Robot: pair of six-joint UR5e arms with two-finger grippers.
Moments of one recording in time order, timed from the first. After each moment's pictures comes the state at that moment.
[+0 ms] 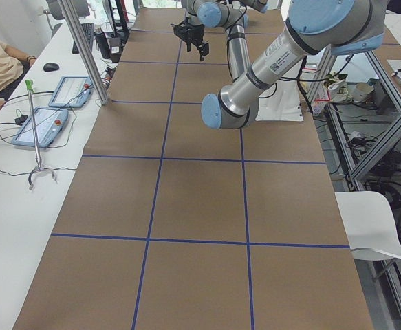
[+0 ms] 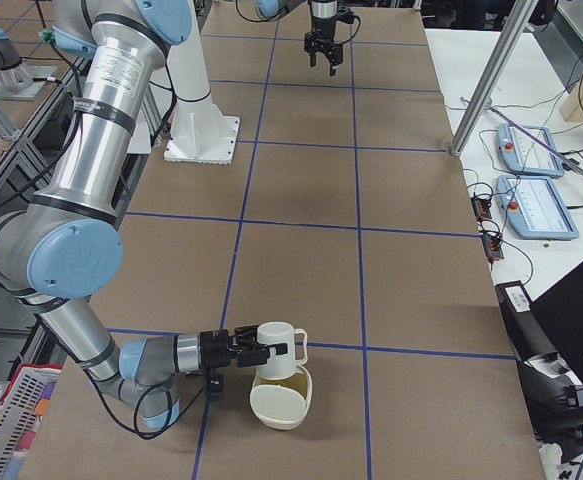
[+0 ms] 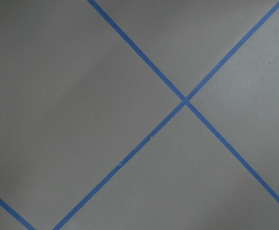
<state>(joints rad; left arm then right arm) -0.66 -2.61 -1.81 -1.11 -2.01 -1.92 0.44 -1.96 0.89 1.20 0.66 2.93</state>
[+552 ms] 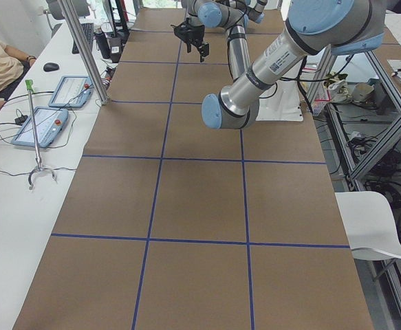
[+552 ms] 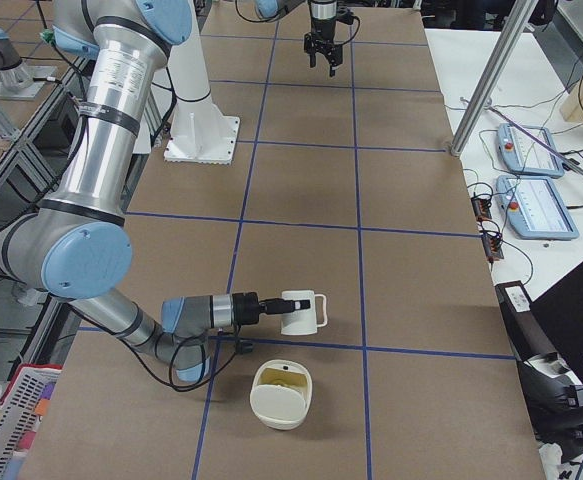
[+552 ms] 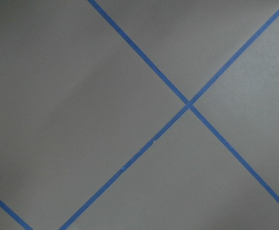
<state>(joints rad) -0.66 -2.60 -1.81 -1.10 -2.00 -1.92 0.44 -1.93 1.17 0.83 0.68 2.67</state>
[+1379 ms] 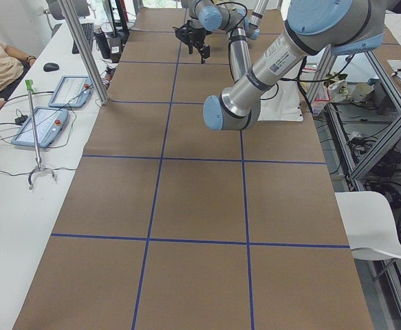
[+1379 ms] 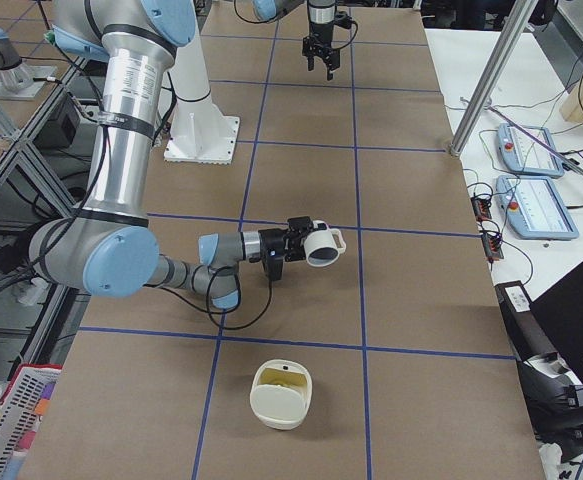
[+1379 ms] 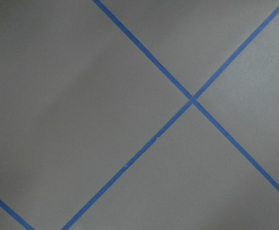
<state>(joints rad) -0.64 -2.58 -1.80 -1.14 -2.00 -1.87 0.36 -1.69 1.43 0.47 0.65 1.73</state>
